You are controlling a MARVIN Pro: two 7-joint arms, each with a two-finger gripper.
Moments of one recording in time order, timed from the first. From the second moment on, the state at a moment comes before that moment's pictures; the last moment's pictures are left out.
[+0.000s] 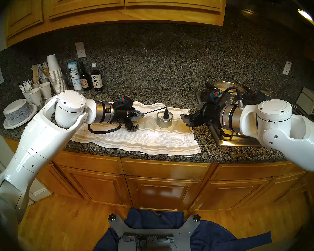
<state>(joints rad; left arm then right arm) 1.09 -0.78 -1.18 -1.77 -0.31 0.48 -0.79 -0.91 -0.24 0.78 -2.28 1.30 0.50 -0.27</state>
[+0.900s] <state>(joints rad) 1.09 -0.79 -1.19 -1.76 -0.31 0.47 -0.78 -0.91 -0.24 0.78 -2.28 1.30 0.50 -0.27</state>
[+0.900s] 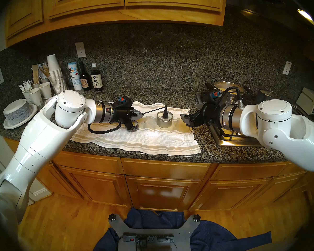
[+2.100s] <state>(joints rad) 1.10 -0.78 -1.19 -1.76 -0.30 0.46 -0.79 -0.90 -0.24 0.78 -2.28 1.30 0.50 -0.27</state>
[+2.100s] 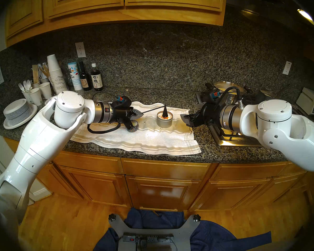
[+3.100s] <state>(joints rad) 1.09 -0.80 -1.18 -1.76 -0.28 0.46 -0.82 -0.90 -0.24 0.78 -2.28 1.30 0.50 -0.27</state>
